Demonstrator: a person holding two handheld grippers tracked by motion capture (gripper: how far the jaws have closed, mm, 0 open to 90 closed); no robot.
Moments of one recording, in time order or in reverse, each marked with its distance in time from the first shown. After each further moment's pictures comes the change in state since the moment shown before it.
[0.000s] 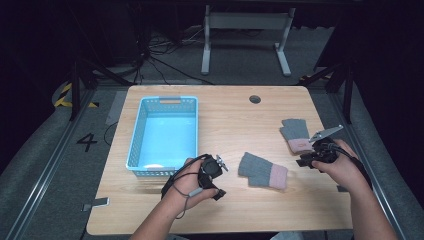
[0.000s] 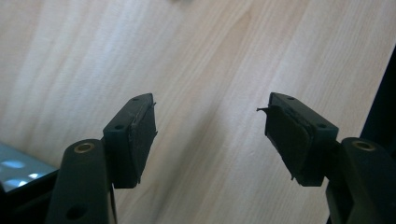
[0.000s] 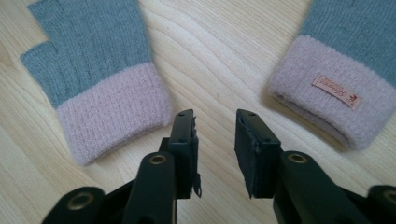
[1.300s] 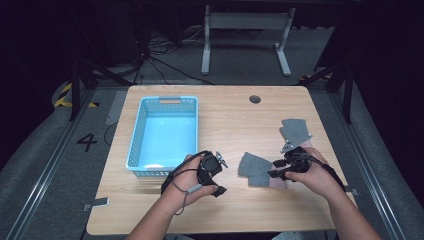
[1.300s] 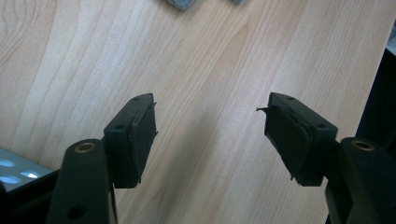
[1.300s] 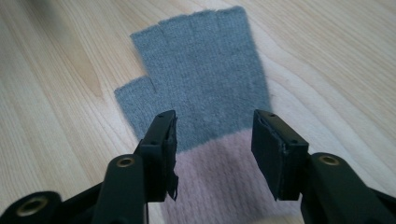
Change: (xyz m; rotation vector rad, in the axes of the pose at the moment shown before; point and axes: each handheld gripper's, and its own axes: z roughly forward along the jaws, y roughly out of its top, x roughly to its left) left arm 0.003 0.005 -0.004 -0.010 -0.017 0.026; right arm 0.062 0.024 0.043 -0.053 0.139 -0.132
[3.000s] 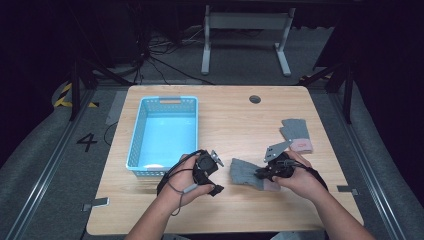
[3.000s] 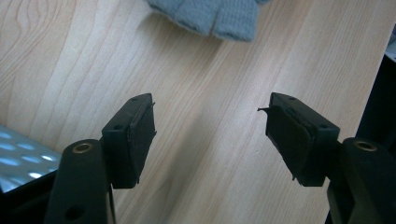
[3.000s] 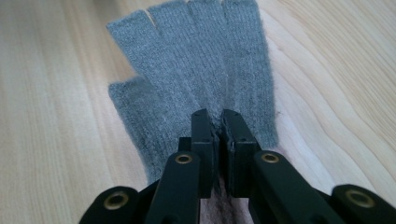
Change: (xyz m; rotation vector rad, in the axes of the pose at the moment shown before) left arm 0.003 -0.009 -0.009 -0.031 0.016 -0.024; right arm 0.033 0.024 0.021 0.003 0.075 -0.247
